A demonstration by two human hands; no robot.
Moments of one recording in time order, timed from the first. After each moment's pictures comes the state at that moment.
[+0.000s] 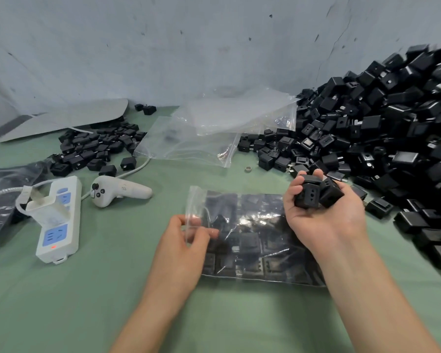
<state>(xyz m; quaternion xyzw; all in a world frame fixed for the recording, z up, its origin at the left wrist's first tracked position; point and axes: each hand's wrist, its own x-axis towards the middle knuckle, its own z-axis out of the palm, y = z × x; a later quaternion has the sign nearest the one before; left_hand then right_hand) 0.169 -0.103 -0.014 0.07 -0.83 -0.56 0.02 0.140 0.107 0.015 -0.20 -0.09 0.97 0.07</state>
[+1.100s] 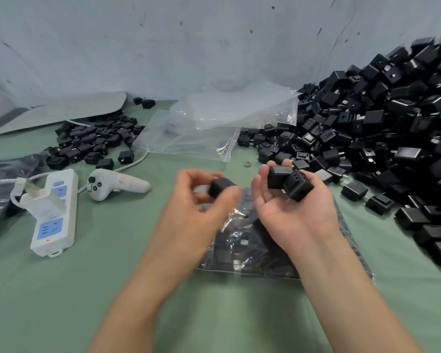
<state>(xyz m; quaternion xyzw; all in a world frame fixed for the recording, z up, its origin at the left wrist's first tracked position) 0.160 -0.086 0.024 -0.06 -0.77 -0.63 0.07 0.136 0.071 0.017 -0.16 -0.11 0.98 0.01</state>
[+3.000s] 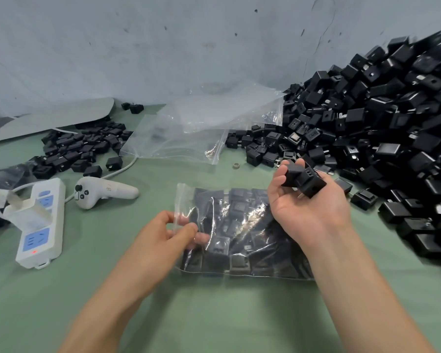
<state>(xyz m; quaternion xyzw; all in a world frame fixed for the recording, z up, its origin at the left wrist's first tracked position) 0.160 -0.117 0.001 0.04 -0.84 -0.53 -0.08 0.141 0.110 0.019 -0.18 -0.06 0.98 0.04</state>
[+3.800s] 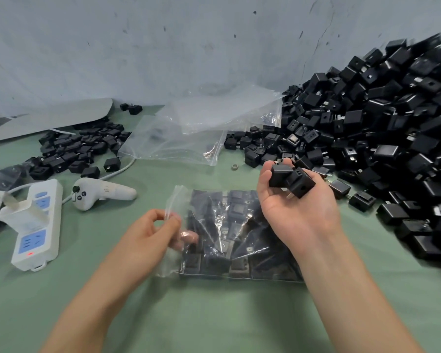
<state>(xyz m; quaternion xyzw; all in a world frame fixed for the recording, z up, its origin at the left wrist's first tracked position) 0.155 -0.125 0.006 0.04 -0.82 -0.56 -0.08 0.144 0.095 0.027 -0.16 -0.05 0.99 0.03</state>
